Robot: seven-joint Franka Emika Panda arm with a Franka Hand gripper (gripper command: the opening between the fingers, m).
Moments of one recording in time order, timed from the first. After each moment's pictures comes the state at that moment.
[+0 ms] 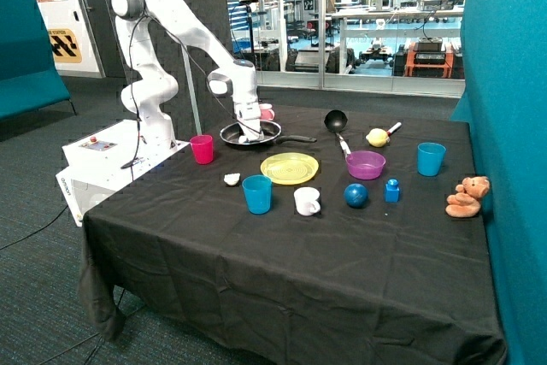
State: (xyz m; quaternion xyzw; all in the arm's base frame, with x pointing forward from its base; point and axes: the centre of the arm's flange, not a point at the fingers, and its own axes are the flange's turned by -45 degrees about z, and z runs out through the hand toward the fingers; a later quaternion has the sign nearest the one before) arm 0.418 0.024 0.284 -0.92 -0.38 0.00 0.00
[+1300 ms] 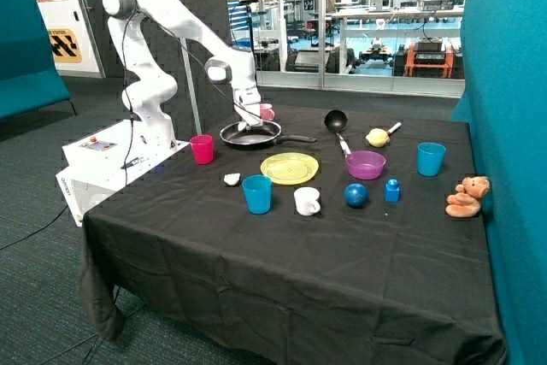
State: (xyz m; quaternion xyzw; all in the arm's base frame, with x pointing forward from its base) arm 0.406 0.056 0.328 -0.91 -0.42 0.00 0.00
